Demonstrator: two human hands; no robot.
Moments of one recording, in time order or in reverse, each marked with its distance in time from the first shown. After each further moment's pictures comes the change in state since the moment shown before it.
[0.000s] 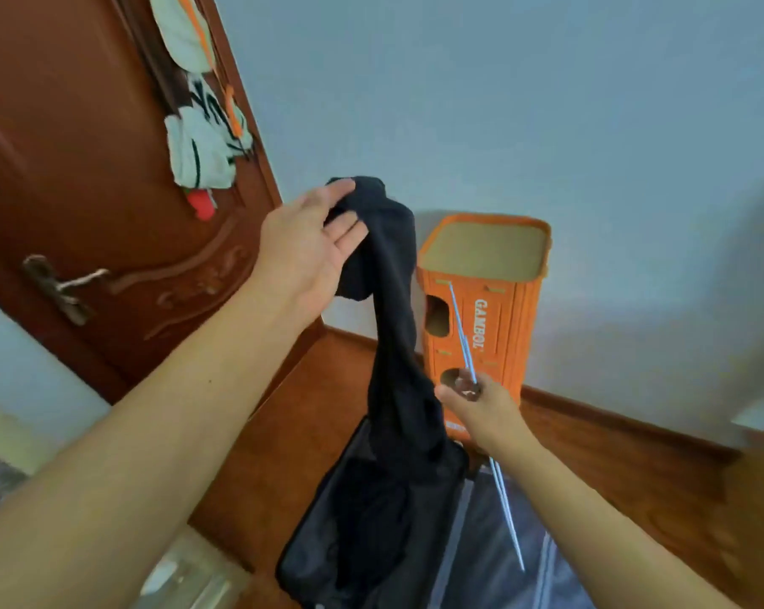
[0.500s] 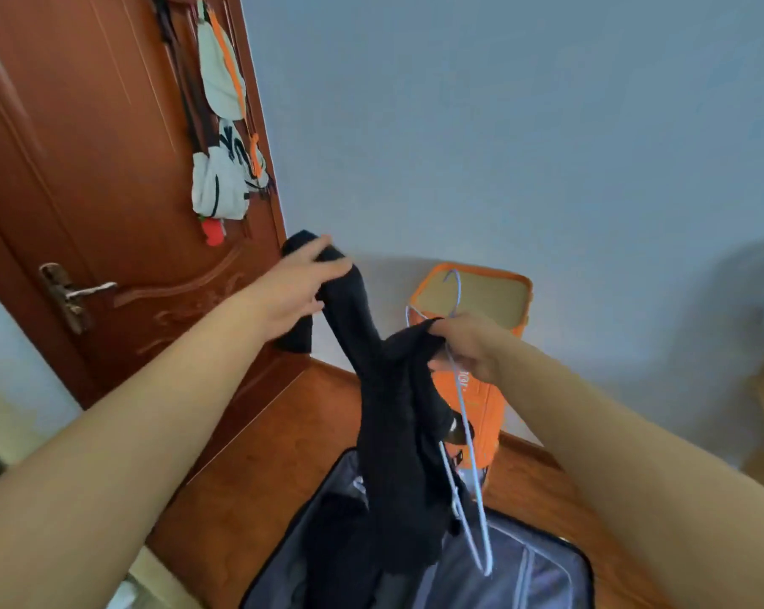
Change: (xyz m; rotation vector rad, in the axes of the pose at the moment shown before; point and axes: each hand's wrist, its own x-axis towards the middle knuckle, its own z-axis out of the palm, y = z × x) left_hand 0.001 0.036 -0.060 0.586 -0.214 -0.115; right_hand 0.026 -0.144 -0.022 0.172 -0.162 0.088
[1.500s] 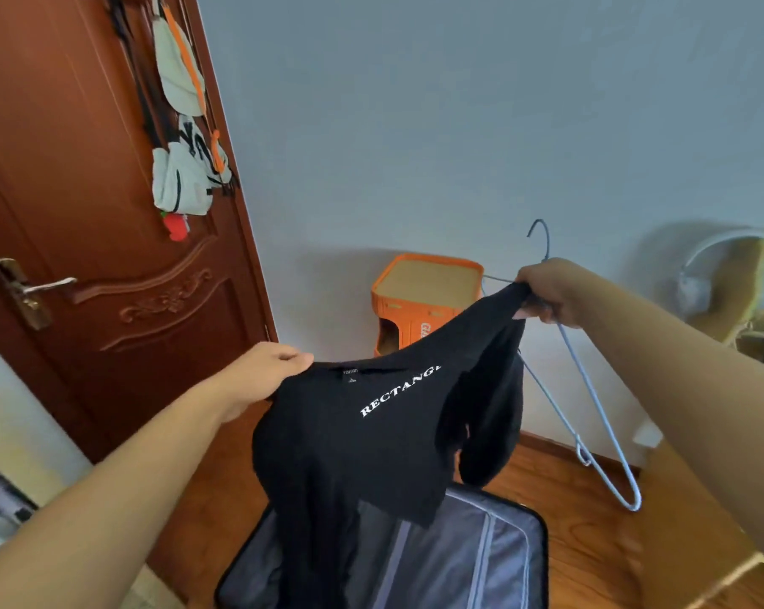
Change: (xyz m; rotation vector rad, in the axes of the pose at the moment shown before) left_hand -0.082 -0.104 0.020 0.407 -0.107 -0.139; right_hand -0.091 -0.022 -0.160 -0.312 0.353 0.071
